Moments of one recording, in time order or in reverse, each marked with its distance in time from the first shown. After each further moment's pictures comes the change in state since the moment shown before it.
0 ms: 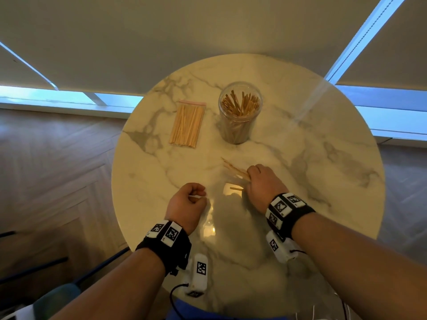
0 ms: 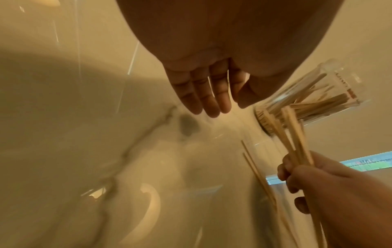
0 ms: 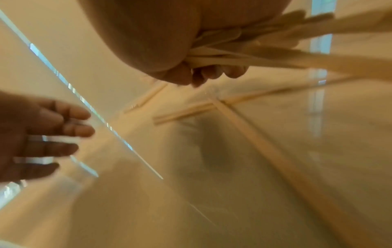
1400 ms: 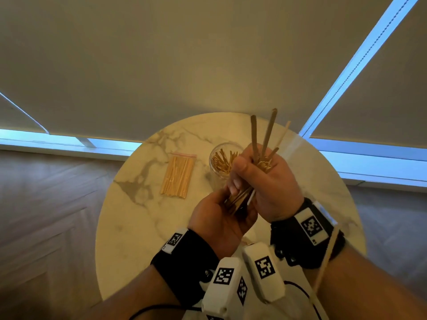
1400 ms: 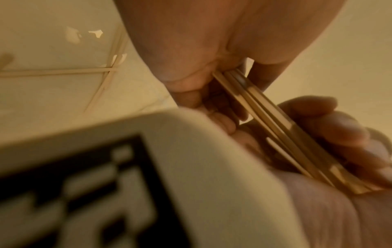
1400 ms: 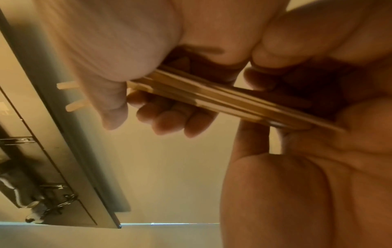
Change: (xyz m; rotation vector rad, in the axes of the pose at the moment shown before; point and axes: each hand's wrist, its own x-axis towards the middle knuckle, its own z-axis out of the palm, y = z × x) left_hand -0.011 0.186 0.010 -1.275 -0.591 -0.335; right_hand -0.017 -0.084 -0.172 1.347 0.244 -0.531
